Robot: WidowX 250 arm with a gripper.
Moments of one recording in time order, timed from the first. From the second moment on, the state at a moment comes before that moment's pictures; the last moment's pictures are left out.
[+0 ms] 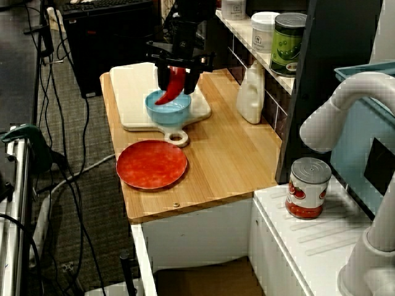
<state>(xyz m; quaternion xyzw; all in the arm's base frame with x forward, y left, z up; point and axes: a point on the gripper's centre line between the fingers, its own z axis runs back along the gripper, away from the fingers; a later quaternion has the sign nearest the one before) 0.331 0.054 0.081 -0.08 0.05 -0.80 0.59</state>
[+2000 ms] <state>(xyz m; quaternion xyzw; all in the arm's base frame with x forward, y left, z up) 0.320 0.058 0.062 -0.10 0.07 -0.80 0.59</state>
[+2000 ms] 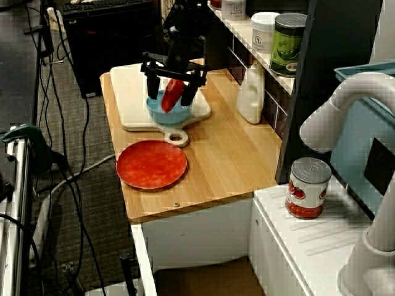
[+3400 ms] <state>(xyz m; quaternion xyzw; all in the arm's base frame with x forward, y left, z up) 0.320 0.047 0.095 -0.15 0.06 -0.78 0.60</state>
